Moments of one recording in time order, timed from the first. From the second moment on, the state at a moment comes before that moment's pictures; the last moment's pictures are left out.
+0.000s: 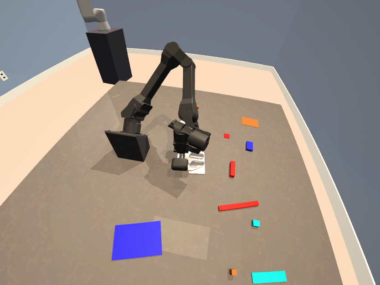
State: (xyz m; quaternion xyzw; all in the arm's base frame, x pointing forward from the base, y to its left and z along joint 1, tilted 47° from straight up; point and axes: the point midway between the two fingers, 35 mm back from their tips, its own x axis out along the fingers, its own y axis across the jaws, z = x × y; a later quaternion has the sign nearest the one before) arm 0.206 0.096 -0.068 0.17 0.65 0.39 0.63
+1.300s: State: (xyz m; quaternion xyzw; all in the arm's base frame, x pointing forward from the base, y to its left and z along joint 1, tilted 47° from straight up) arm 0.205 0.098 -0.068 0.16 0.65 0.39 0.63
